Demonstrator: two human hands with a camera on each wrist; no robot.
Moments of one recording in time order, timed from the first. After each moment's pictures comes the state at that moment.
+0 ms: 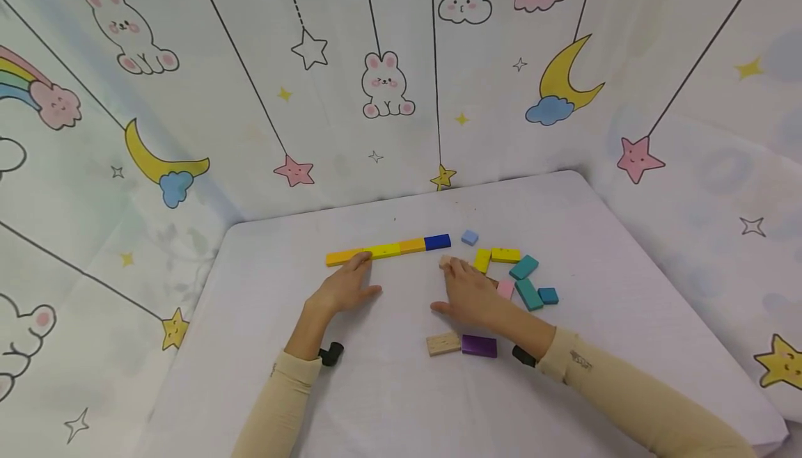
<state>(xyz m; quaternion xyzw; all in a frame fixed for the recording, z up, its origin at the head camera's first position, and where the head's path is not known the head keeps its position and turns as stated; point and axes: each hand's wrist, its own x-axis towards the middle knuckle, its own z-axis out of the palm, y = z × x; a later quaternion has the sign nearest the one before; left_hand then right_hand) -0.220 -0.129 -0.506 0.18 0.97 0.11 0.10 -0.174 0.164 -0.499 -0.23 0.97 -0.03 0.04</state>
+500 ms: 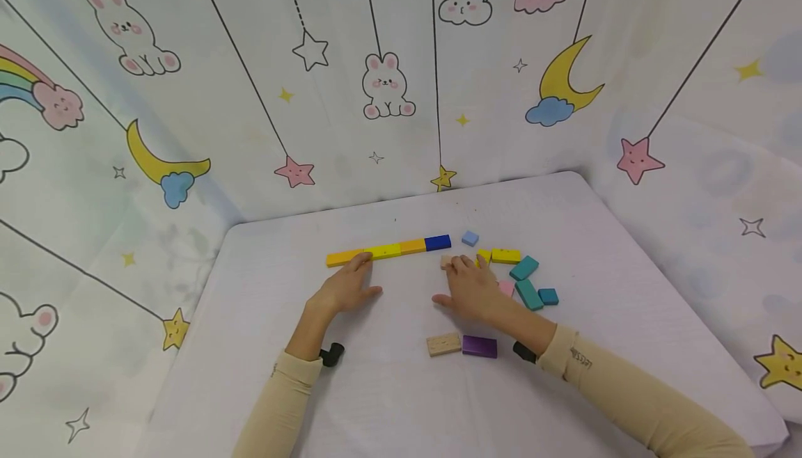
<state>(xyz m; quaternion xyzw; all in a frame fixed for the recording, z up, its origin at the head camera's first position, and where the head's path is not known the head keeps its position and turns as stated) -0.220 -0.128 -0.504 0.18 0.97 0.11 0.10 -0.182 0.165 -0.496 -0.23 0.97 0.00 0.00</state>
